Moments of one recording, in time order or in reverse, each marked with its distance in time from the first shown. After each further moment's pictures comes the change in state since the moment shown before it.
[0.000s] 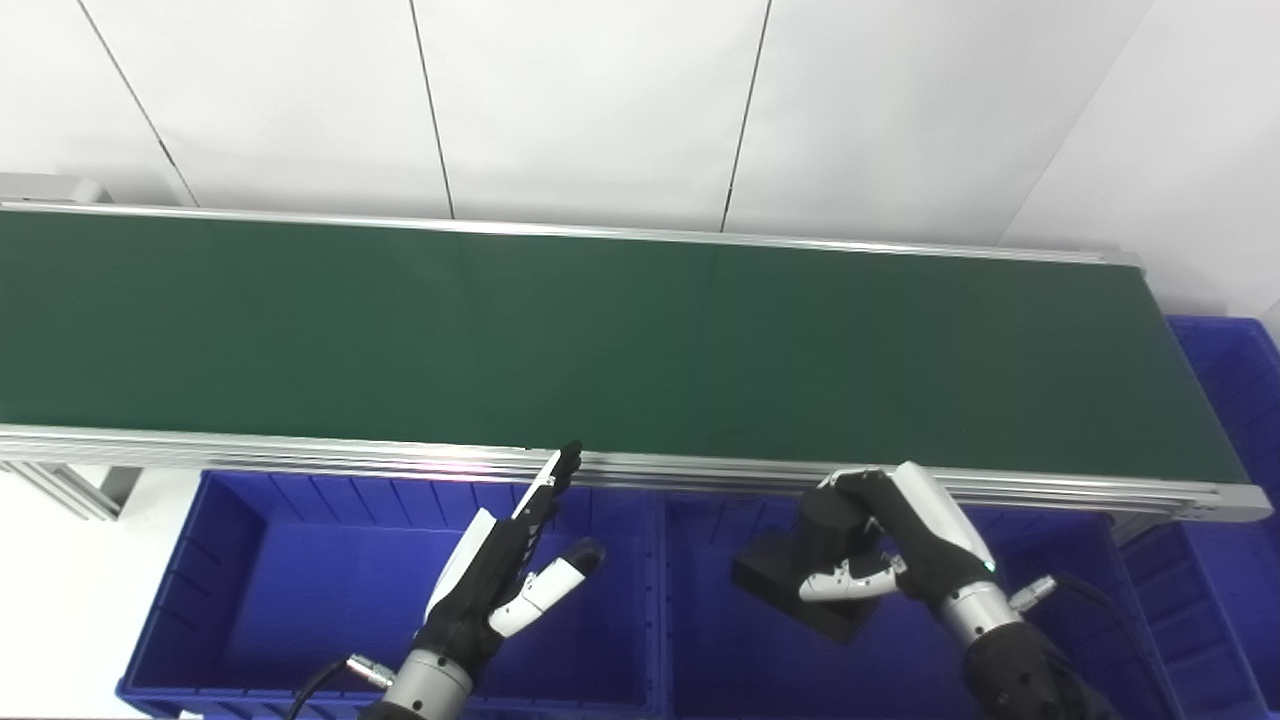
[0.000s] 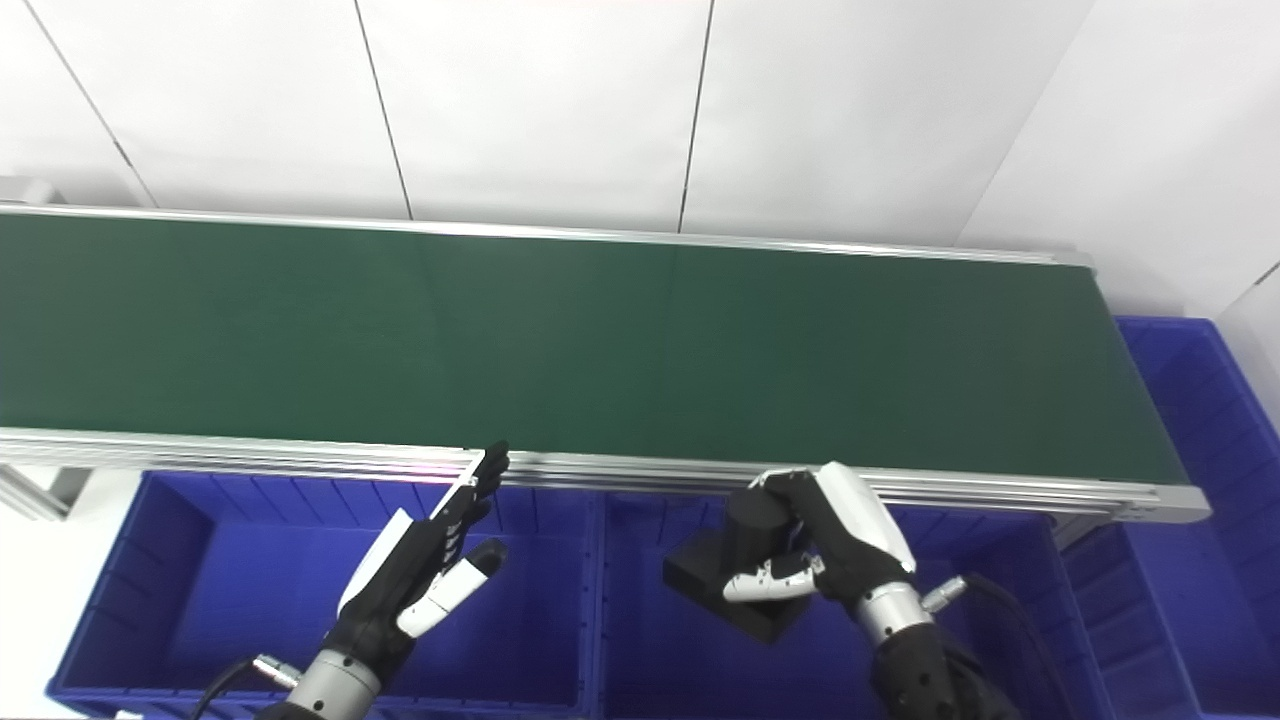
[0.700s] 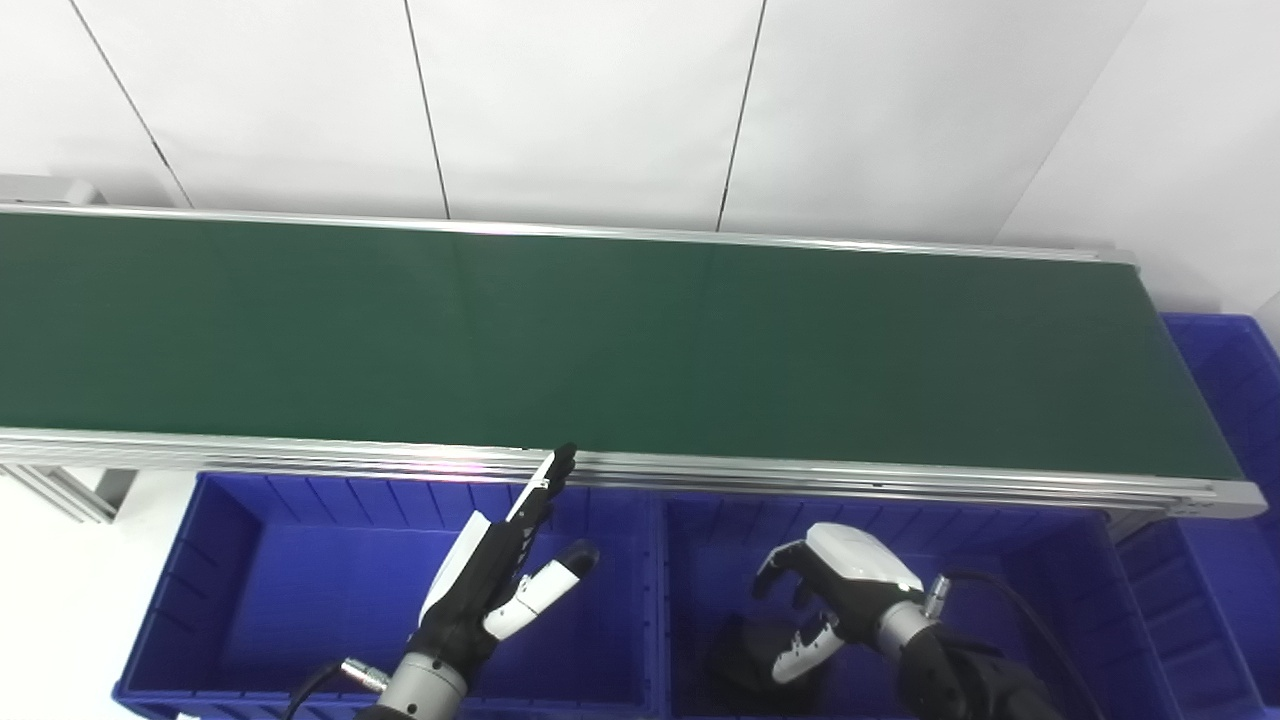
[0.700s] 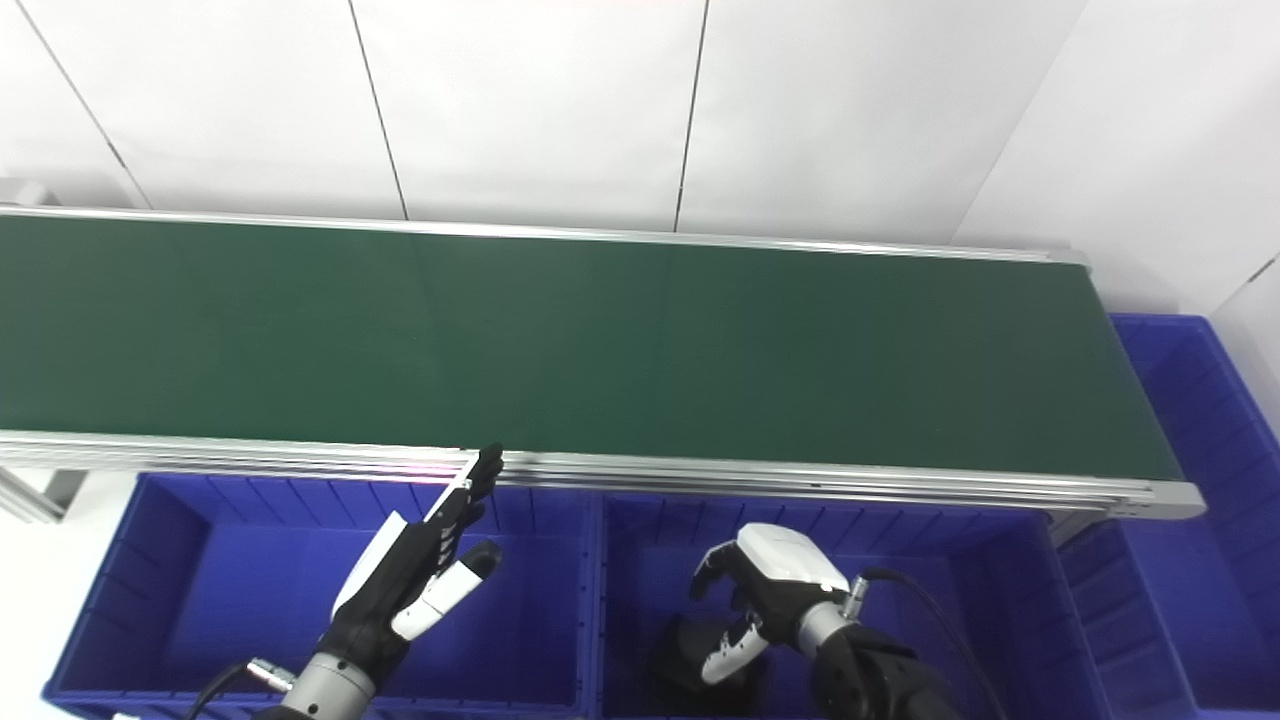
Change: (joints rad) left arm 0.001 0.002 0.002 0.000 0.000 0.000 0.000; right arm -0.084 -0.039 0.215 0.119 -0.270 0.078 0.238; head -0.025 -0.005
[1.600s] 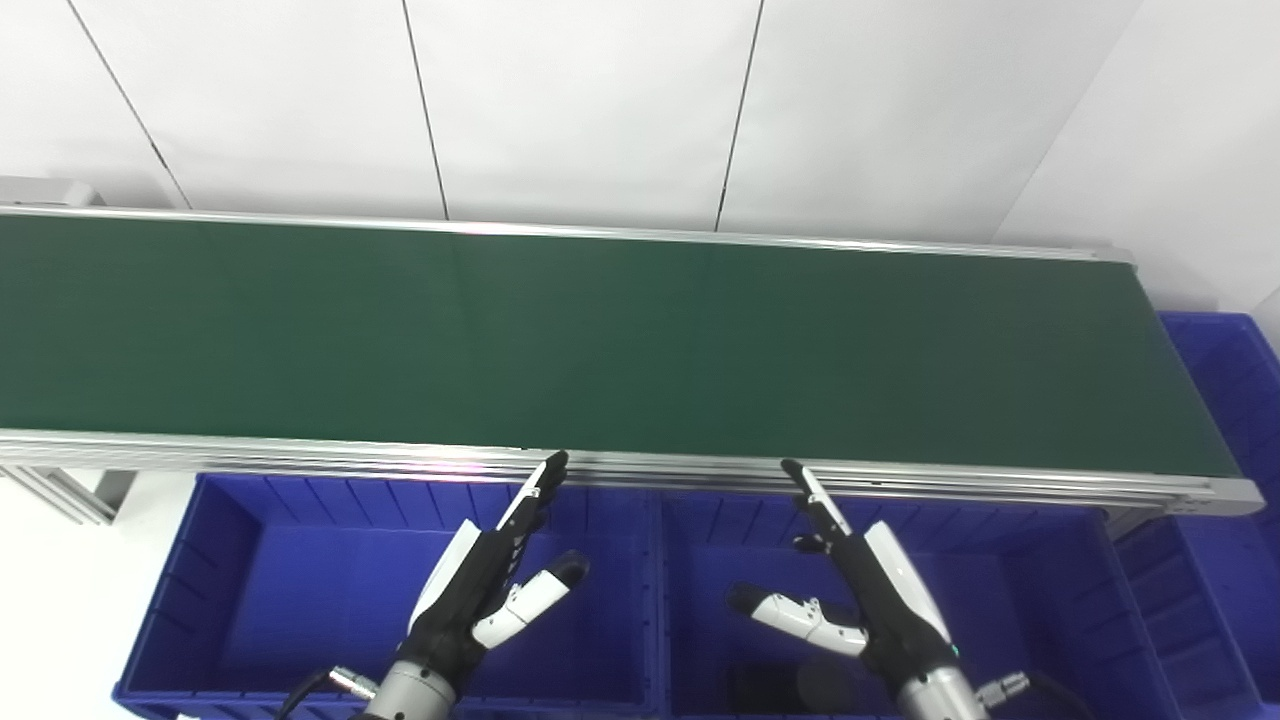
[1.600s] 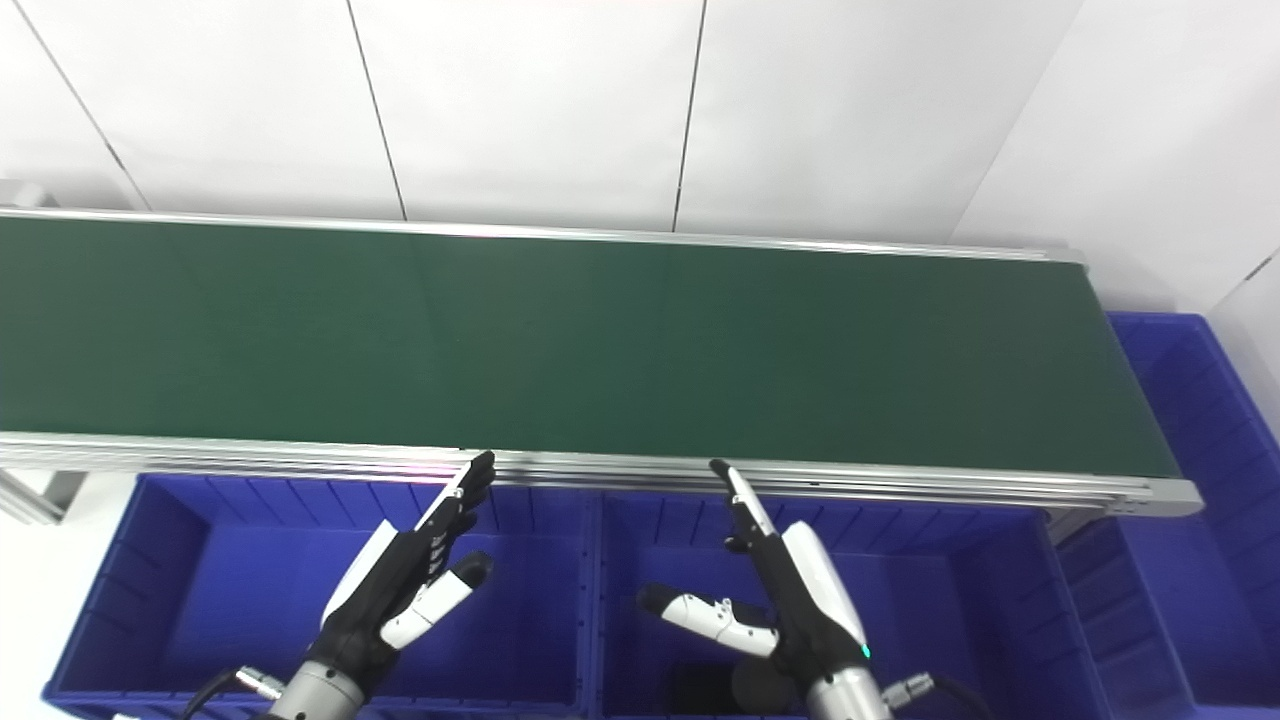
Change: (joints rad) left arm 0.009 0.029 0.010 0.031 -0.026 -0.032 -0.008; right arm 0.317 0.212 -0.266 -0.247 0.540 -0.246 -0.319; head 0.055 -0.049
